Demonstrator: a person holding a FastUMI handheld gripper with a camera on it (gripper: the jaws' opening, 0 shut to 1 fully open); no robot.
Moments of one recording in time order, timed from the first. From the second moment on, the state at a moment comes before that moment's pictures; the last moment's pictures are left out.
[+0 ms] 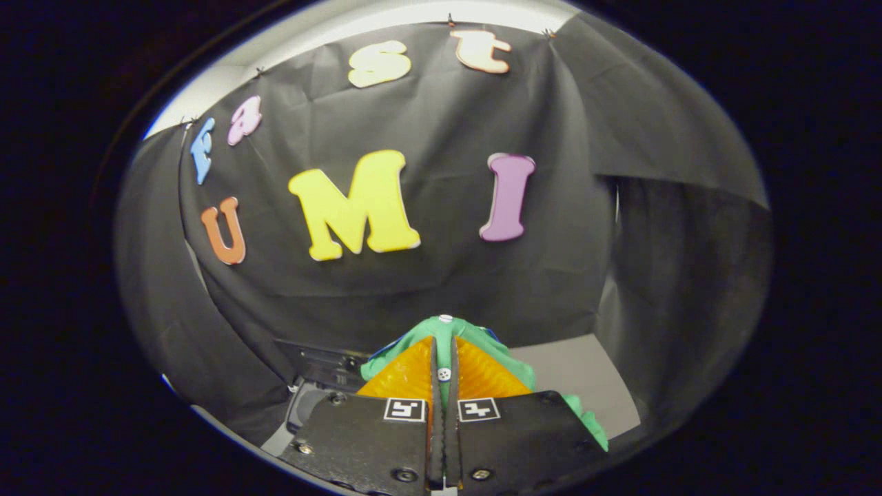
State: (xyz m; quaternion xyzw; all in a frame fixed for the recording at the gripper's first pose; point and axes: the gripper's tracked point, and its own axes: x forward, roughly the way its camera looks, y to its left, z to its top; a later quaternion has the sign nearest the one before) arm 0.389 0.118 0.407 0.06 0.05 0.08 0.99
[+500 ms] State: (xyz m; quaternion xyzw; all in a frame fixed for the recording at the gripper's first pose) arm 0.343 0.227 0.516 0.04 -0.04 0.16 0.99
